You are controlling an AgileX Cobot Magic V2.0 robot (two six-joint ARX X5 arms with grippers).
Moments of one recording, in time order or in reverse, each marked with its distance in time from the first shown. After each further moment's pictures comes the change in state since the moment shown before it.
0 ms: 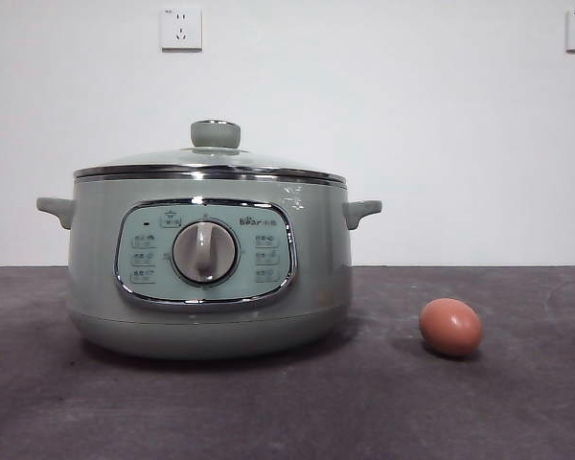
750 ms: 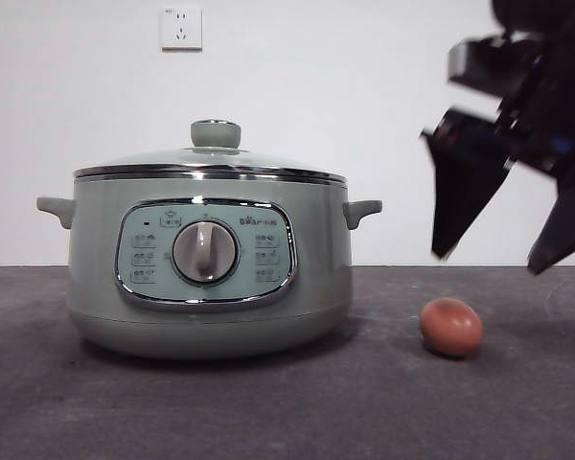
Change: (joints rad) left arm 0.000 0.000 0.000 0.000 0.000 0.000; right arm 0.309 0.587 0.001 0.415 0.410 0.086
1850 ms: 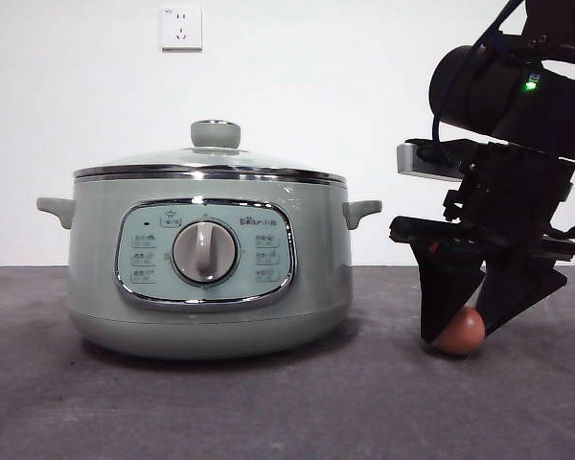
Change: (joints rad) left arm 0.000 0.000 0.000 0.000 -0.003 0.000; right arm 0.046 0.244 0.001 0.190 0.056 0.014
